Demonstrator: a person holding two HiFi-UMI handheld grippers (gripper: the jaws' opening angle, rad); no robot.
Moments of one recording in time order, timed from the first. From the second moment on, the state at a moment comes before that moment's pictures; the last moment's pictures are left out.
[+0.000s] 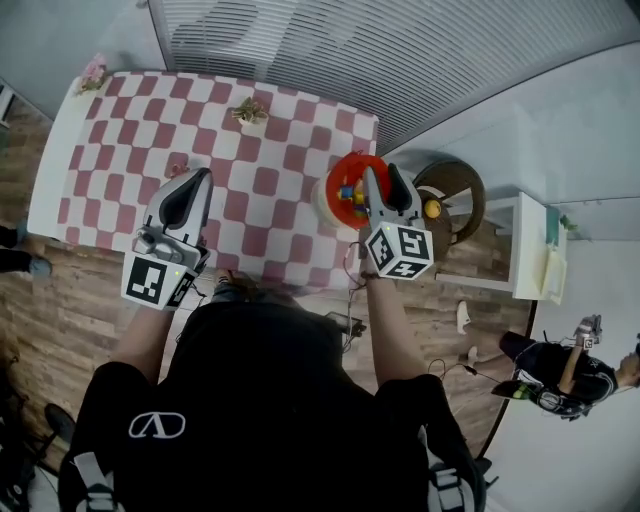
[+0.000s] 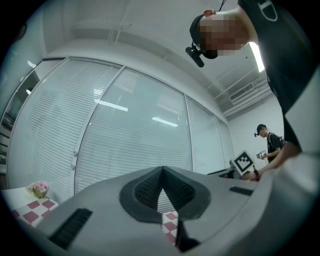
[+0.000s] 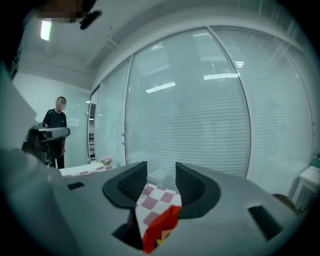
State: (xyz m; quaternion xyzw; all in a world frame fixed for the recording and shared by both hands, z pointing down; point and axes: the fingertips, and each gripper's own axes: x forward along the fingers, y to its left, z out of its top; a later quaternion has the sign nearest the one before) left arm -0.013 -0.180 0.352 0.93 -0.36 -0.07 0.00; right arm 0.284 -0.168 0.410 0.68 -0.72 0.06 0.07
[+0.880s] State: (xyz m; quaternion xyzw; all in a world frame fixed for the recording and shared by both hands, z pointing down) left arm -0.054 -0.189 0.313 0.91 -0.41 -0.09 -0.04; right arm 0.182 -0.142 0.361 0.64 -0.77 -0.05 0.06
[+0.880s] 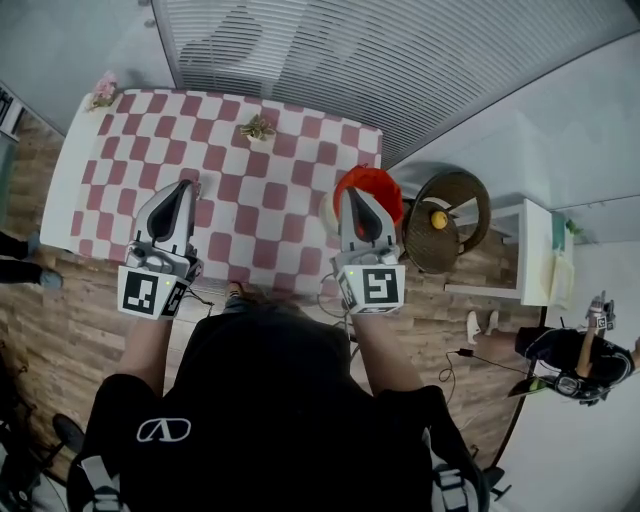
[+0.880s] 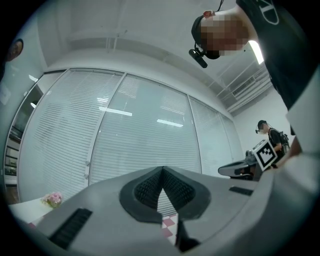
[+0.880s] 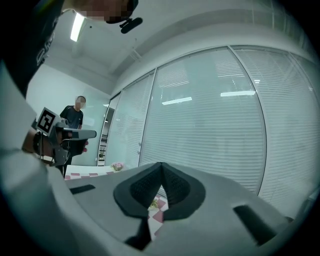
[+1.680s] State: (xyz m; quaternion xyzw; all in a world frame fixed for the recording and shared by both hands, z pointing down) left arm -0.047 -0.182 0.316 0.91 -0.40 -0.08 -0.04; right arm 0.181 -0.136 0.364 0.64 -0.76 -0.06 0.06
